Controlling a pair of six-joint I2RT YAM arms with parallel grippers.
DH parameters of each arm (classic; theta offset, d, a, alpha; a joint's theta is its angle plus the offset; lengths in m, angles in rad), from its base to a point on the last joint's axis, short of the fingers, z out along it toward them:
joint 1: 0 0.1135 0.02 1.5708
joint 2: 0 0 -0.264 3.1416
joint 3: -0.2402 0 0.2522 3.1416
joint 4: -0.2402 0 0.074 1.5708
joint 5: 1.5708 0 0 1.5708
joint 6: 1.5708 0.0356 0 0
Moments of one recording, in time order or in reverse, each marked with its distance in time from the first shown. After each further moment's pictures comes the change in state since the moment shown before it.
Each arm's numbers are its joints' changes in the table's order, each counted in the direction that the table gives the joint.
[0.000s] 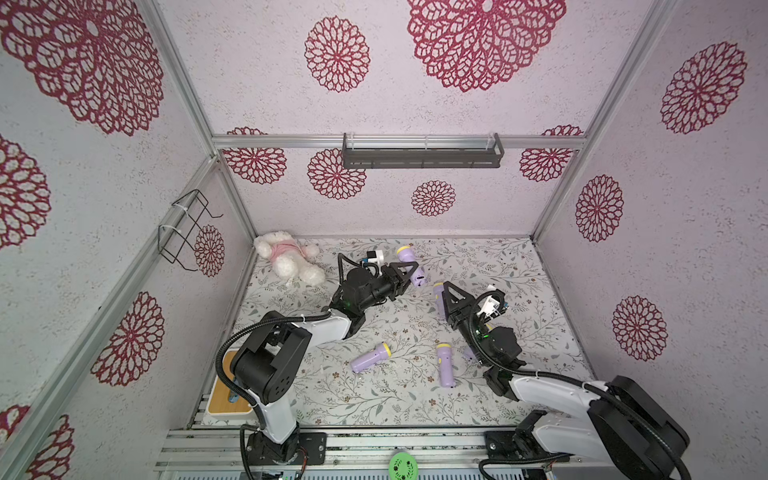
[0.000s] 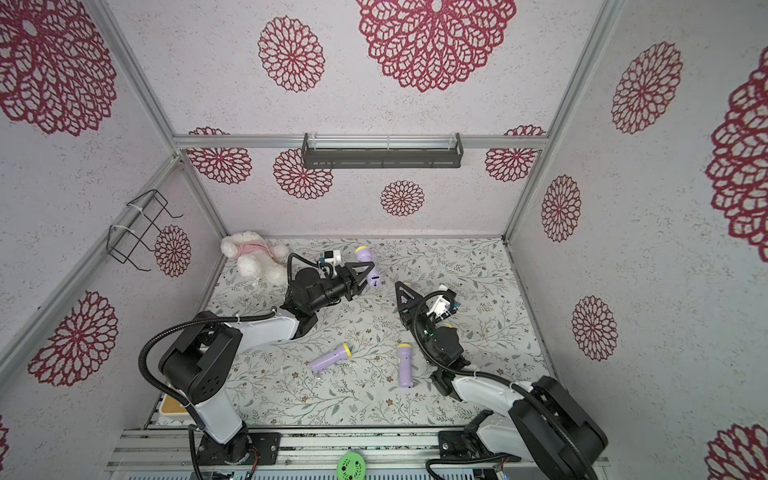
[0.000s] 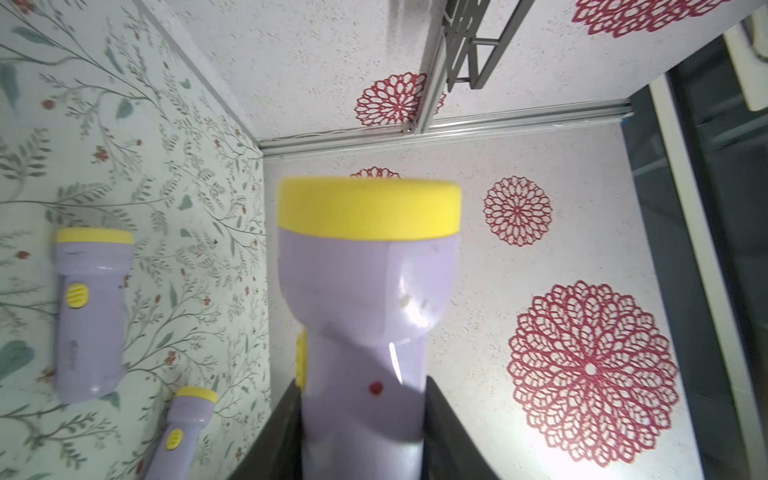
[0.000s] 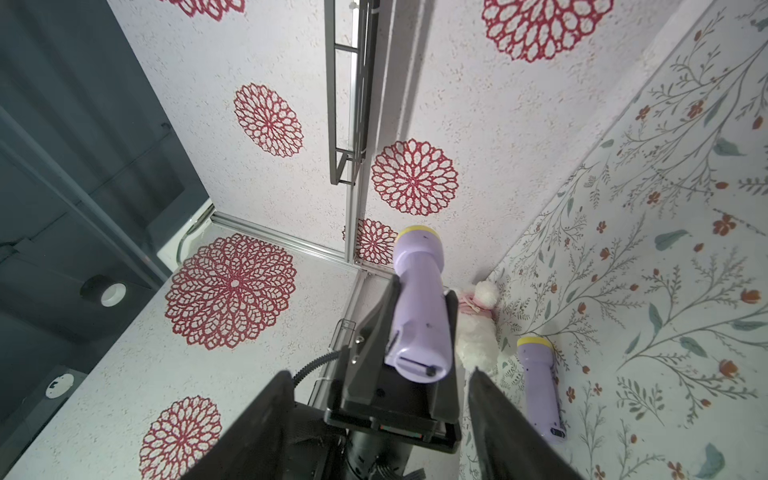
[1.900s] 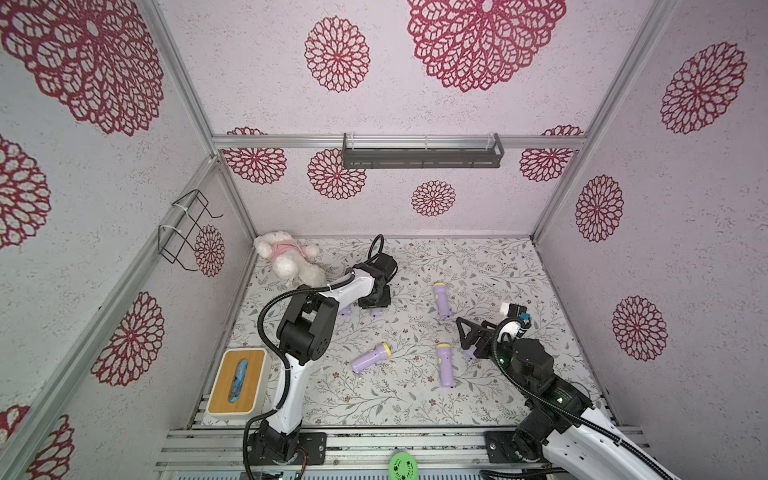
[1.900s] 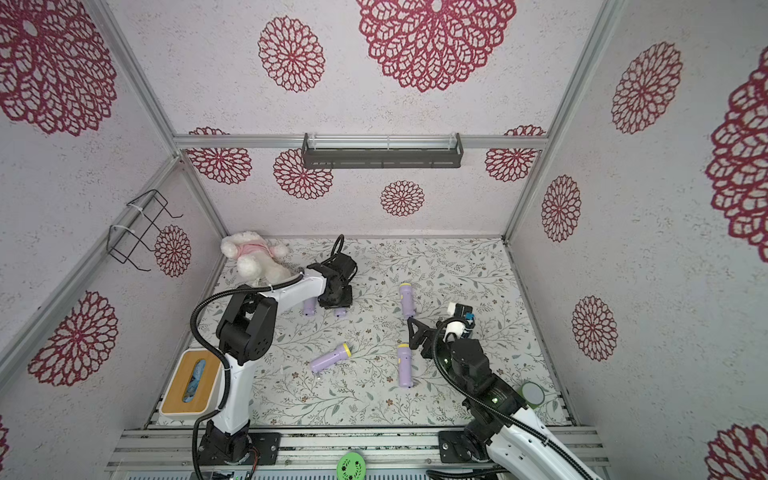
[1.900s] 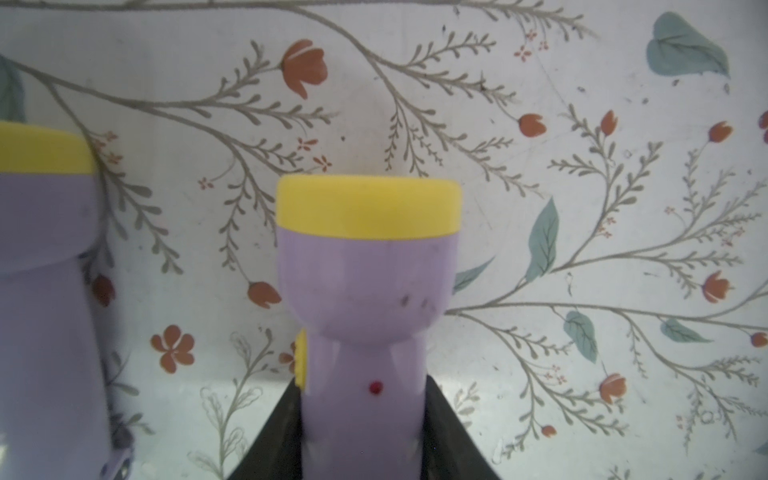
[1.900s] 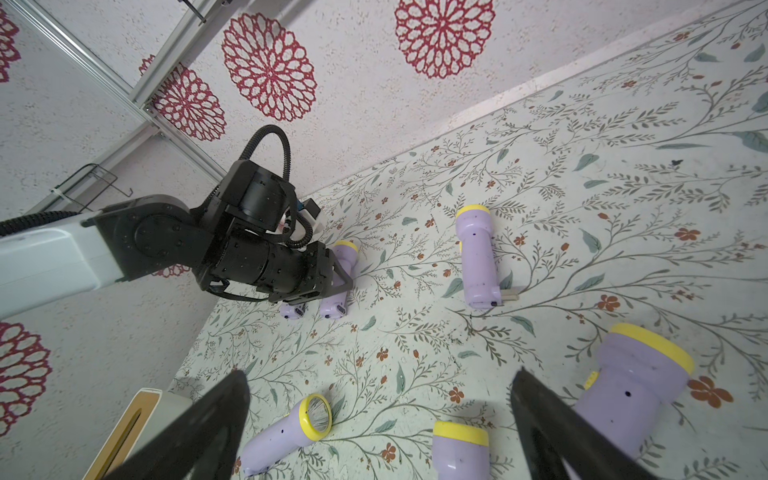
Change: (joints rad) left arm 0.030 -0.432 -0.707 -1.558 -0.540 0.867; right arm 0.000 0.625 -0.073 -1.186 0.029 -0.623
